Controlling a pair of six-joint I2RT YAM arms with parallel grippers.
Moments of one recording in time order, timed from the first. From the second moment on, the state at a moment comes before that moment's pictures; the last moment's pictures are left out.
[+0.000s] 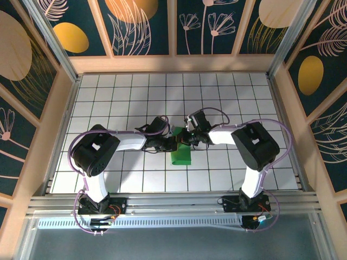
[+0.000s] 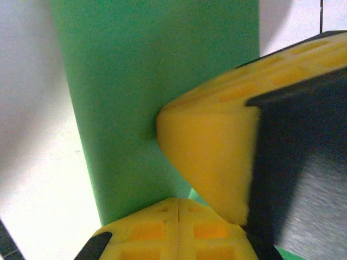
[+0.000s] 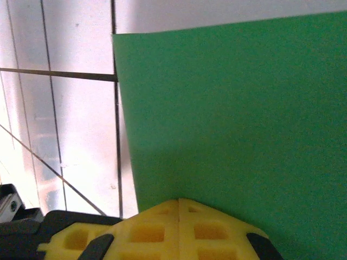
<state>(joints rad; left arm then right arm) -0.70 1.85 0.91 -0.07 0.42 -0.67 0.61 1.84 0.88 0.04 -0.48 0.73</state>
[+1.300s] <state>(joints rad) -0.71 1.66 0.80 -0.08 0.47 -0.71 0.60 1.85 0.86 0.06 -0.51 0.74</state>
